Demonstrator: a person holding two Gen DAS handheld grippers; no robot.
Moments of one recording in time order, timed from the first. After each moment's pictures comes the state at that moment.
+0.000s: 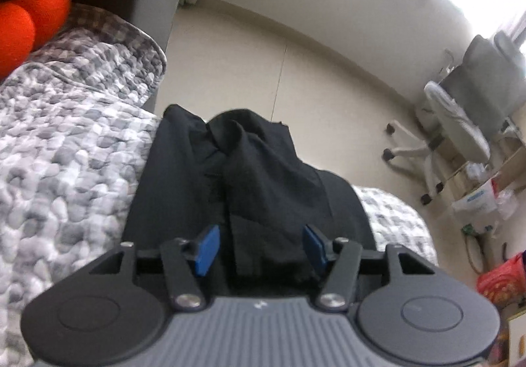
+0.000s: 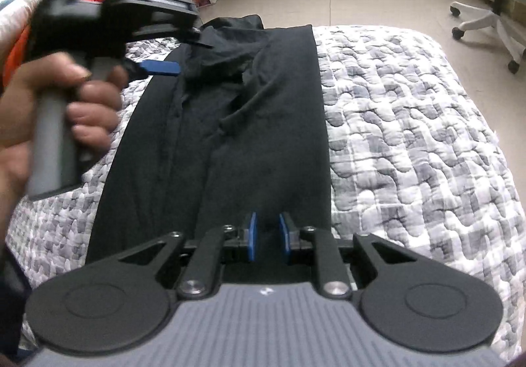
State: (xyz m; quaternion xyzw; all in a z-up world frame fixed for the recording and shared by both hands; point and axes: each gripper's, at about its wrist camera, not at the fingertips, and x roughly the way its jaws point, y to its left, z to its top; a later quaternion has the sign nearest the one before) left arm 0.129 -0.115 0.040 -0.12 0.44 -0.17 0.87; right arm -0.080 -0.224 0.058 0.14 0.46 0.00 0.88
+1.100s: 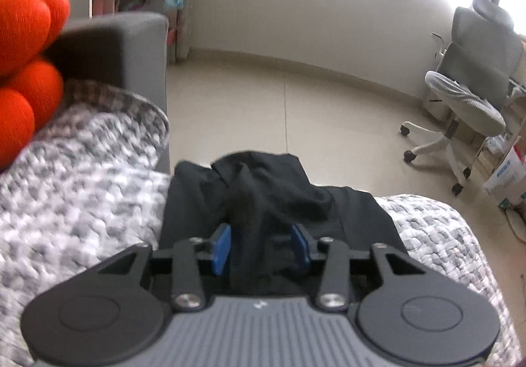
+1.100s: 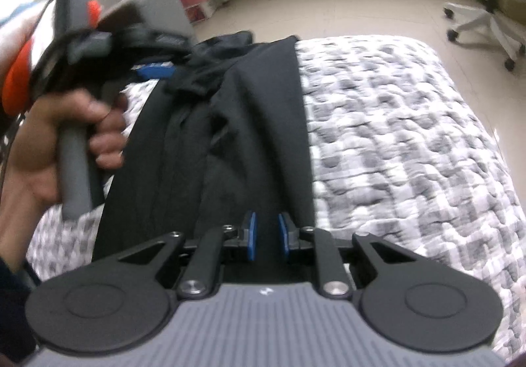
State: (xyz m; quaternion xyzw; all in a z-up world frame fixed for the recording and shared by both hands) left arm 0.123 -0.117 0.049 -0.01 0.35 -0.16 0.92; right arm -0.077 -0.236 0.060 0.17 0.44 -0.01 0.88
